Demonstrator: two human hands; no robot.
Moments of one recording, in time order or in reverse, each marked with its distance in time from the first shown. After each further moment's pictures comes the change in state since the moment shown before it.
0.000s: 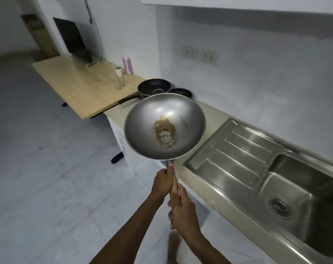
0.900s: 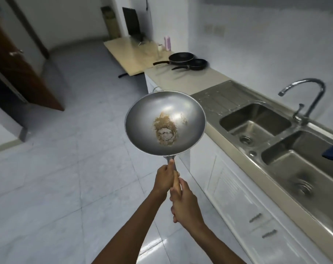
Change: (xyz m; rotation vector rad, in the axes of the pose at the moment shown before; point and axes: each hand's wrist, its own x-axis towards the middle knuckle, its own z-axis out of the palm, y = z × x) left_hand -0.568 -0.113 0.260 -0.274 0.306 -0.112; right_hand -0.447 0.271 -0.304 -0.440 -0.254 -0.243
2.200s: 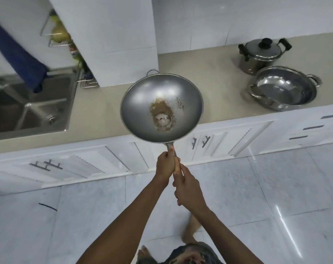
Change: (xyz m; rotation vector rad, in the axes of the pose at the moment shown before) left_hand -0.749 -0.236 0.541 0.438 -1.056 0.078; right_hand -0.698 0.462 -0.343 0.432 0.956 0.518
